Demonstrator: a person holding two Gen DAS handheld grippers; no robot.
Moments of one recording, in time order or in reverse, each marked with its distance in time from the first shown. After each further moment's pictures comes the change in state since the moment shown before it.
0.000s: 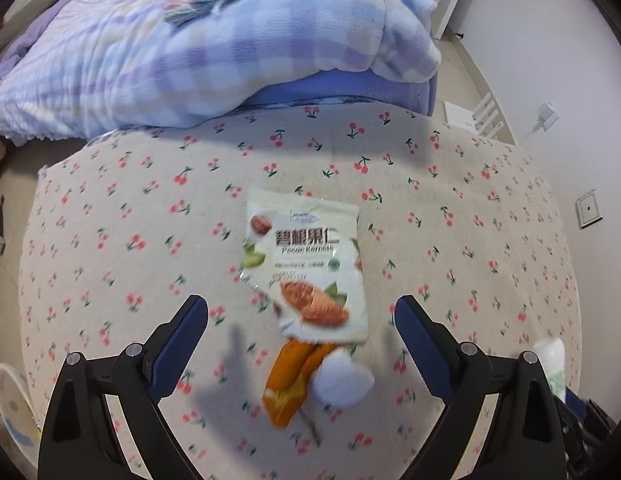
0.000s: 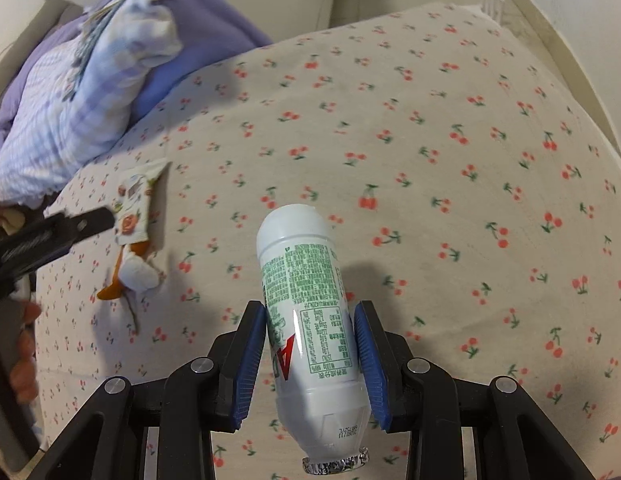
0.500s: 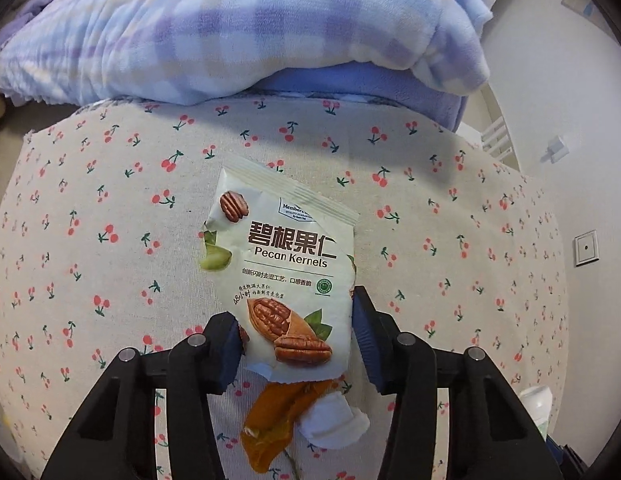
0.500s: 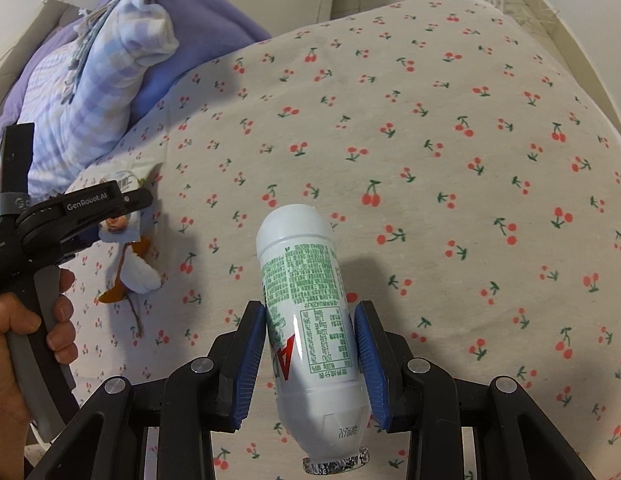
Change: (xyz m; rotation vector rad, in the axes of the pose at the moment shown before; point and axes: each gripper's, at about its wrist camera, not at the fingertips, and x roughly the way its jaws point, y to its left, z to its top) left arm 0.023 0.019 0.008 -0.125 0.008 -0.062; right arm 0.007 0.001 0.002 0.010 0.019 0.028
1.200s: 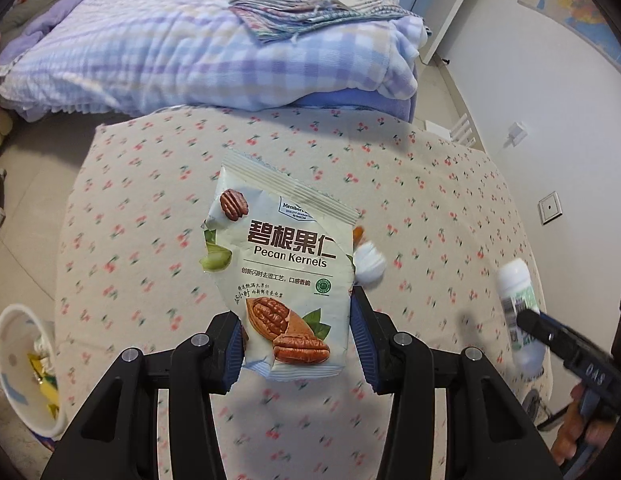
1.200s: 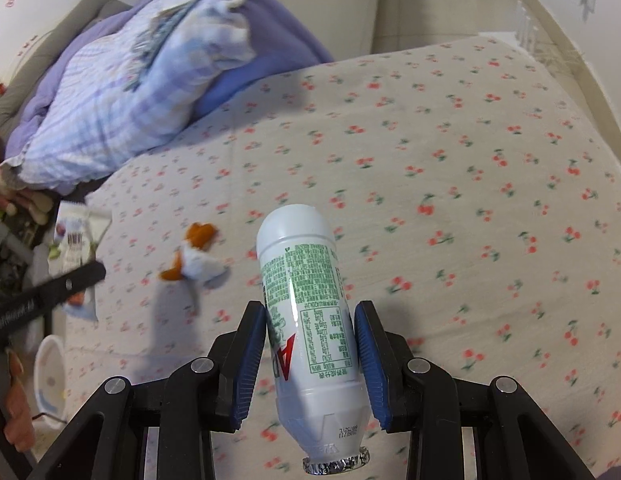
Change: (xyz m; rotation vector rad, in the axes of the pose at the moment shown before) left arm -0.127 0.052 -0.095 0.077 -0.073 -0.038; right arm -0.037 0.043 -0.019 -0.102 -0.054 0.054
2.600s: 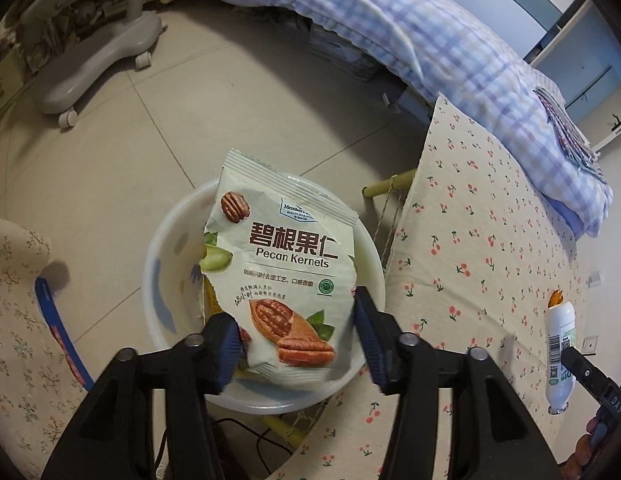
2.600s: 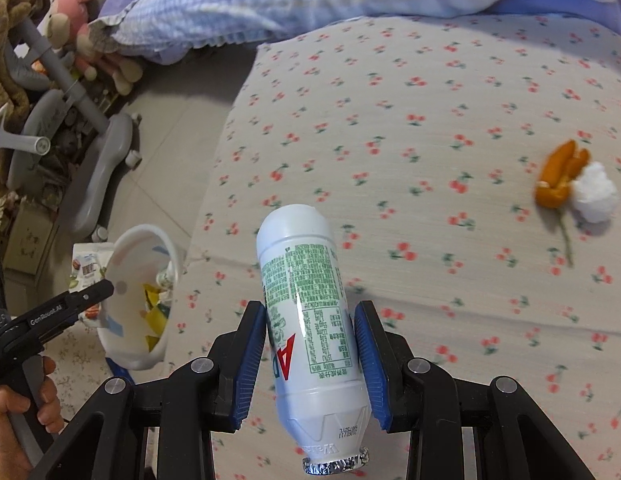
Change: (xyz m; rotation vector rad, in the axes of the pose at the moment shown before) left arm -0.048 0.339 -0.119 -0.550 -0.020 0.190; right arm 0.109 0.253 -0.068 -0.297 0.214 0.164
